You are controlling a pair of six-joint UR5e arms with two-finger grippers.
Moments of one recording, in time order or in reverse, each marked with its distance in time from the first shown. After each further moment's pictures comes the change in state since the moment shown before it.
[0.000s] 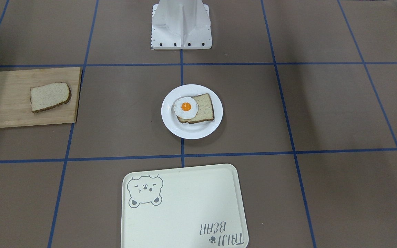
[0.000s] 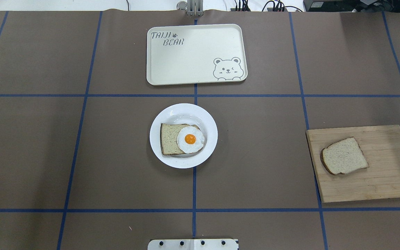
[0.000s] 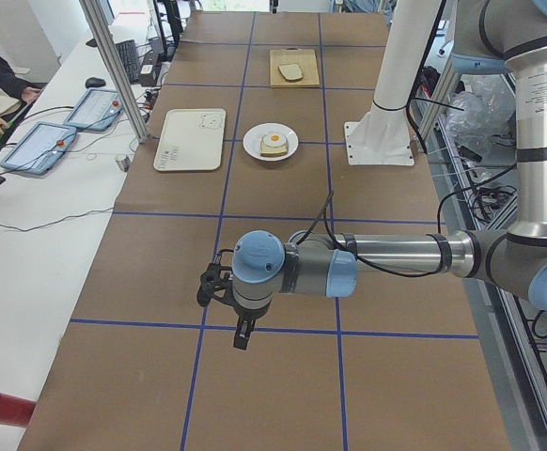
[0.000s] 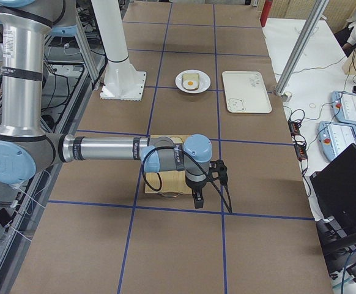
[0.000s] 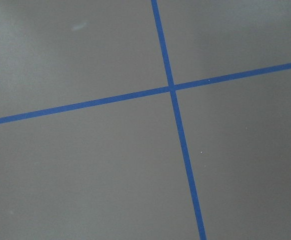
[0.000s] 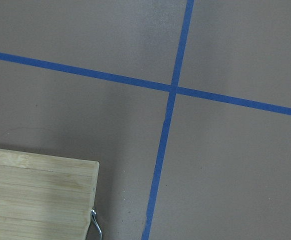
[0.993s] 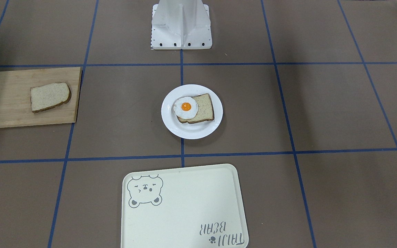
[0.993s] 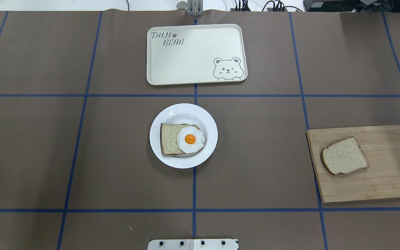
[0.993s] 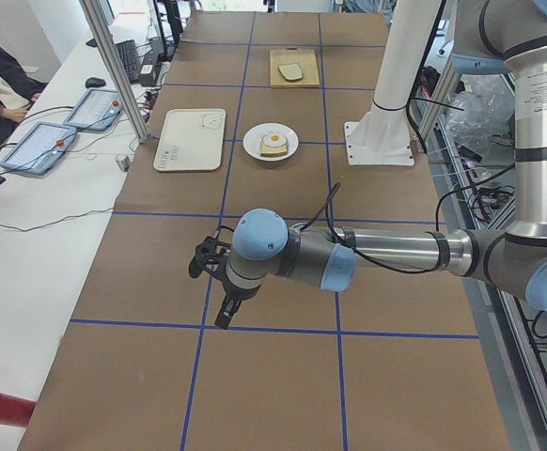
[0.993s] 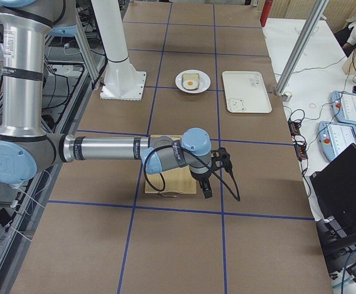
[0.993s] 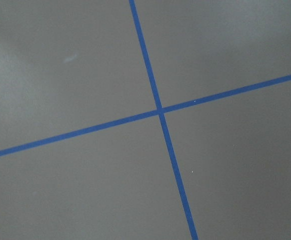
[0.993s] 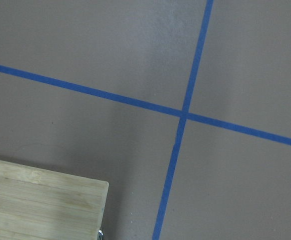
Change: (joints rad) left arm 0.000 -0.022 -0.025 -0.223 -0.004 -0.009; right arm -0.004 0.008 0.001 0.201 0.104 0.041
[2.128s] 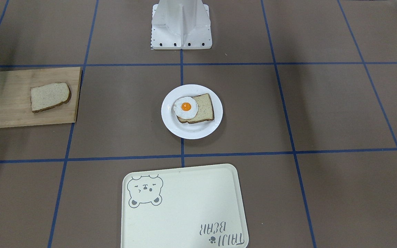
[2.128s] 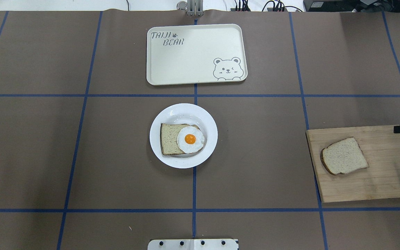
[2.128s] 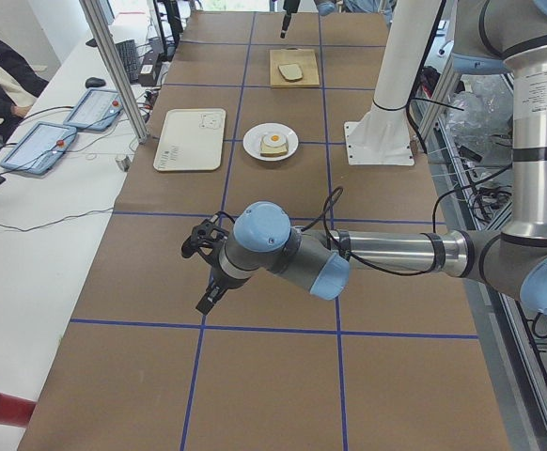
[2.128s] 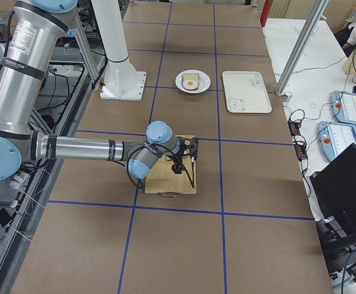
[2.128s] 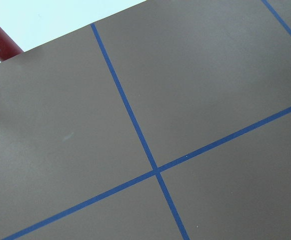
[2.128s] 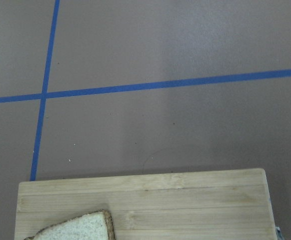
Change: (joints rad) left arm 0.000 -0.006 0.026 -0.158 -0.008 -0.020; right arm -0.469 -0.243 0.093 0.725 -0.279 1.072
